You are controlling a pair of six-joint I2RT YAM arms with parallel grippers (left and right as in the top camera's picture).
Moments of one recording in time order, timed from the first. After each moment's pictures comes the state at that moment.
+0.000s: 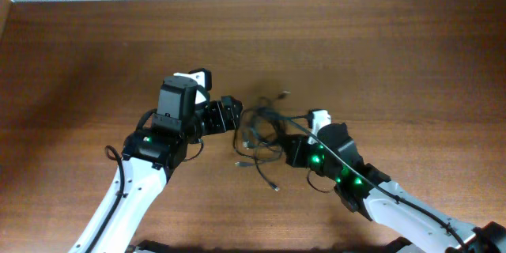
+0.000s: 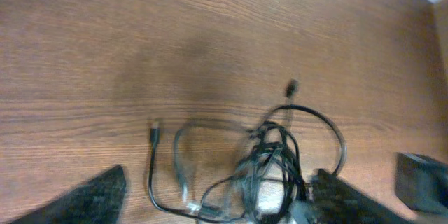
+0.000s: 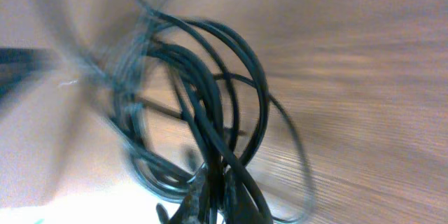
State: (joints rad) left arm -0.29 1.24 0.91 -0.47 0.23 -0.51; right arm 0.56 1.33 0.45 0.32 -0.29 0.78
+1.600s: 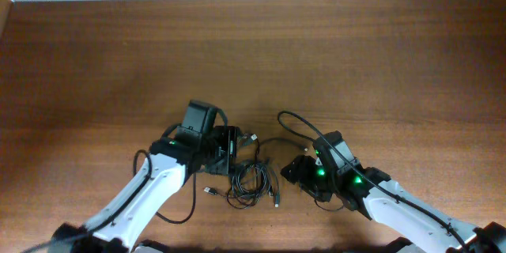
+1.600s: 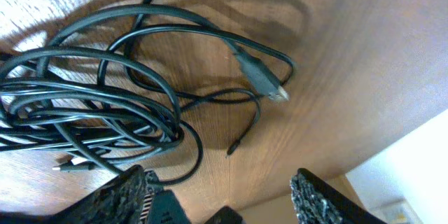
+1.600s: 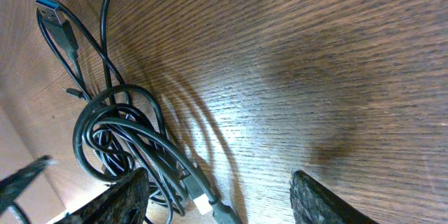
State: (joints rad) left arm -0.36 1.39 0.72 -0.43 0.42 -1.89; right arm 0.56 1.33 0.47 -0.17 -0.37 1.10
